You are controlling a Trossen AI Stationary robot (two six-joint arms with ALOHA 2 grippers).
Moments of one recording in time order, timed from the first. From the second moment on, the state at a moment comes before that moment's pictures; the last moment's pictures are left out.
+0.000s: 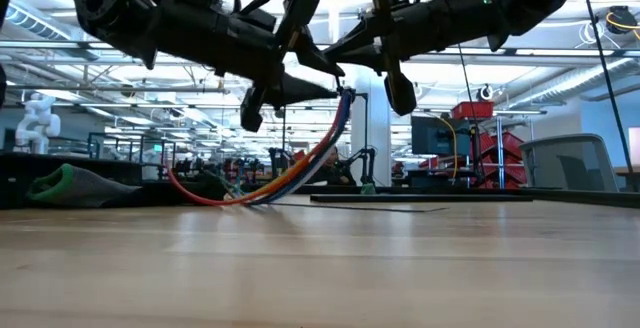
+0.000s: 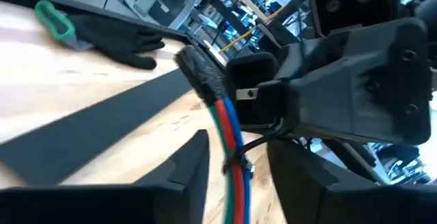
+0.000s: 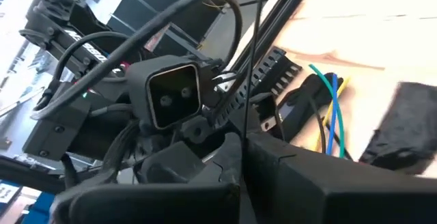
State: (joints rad) left arm -0.14 1.73 0.69 0.93 -0.61 -0.78; right arm 0.00 1.56 0.74 0.63 0.17 0.96
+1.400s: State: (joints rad) left arm -0.20 1.90 0.85 0.79 -0.51 -0.83; right arm -0.01 1.56 0.81 0.70 0.18 0.90
